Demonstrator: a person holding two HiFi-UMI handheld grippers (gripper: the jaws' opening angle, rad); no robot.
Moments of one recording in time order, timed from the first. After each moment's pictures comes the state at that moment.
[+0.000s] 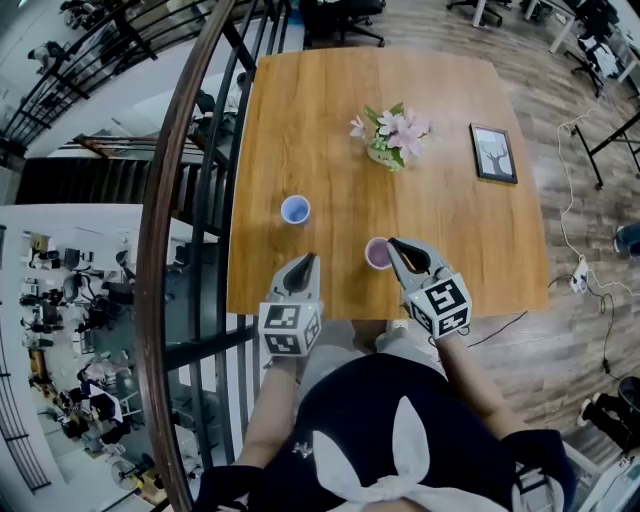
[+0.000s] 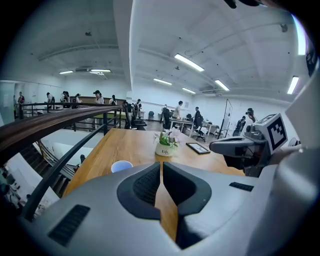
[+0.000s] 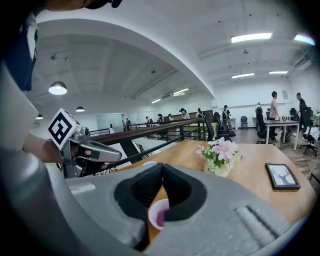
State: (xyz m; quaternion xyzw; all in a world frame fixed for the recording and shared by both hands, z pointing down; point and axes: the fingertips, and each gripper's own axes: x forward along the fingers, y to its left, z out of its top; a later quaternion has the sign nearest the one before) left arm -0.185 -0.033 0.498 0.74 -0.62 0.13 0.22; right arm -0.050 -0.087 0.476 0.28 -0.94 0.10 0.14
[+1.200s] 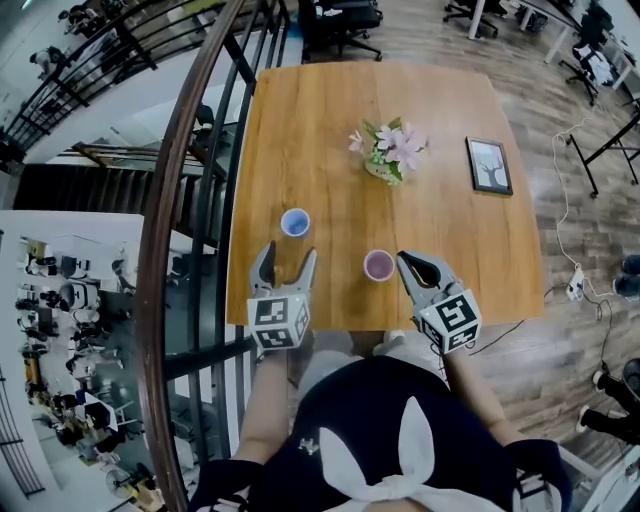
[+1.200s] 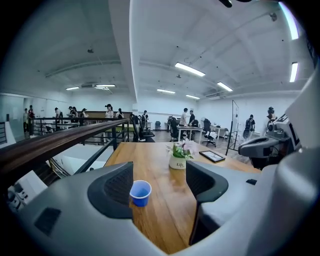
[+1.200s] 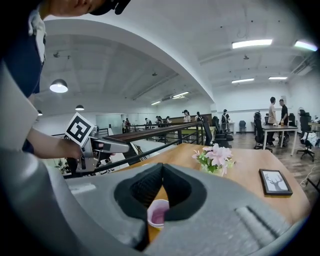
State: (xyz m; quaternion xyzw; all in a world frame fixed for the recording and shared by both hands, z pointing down) left arm -0.229 -0.062 0.466 0.72 -0.67 0.12 0.14; right arm -0.030 -0.082 0.451 0.29 -0.94 0.07 0.14
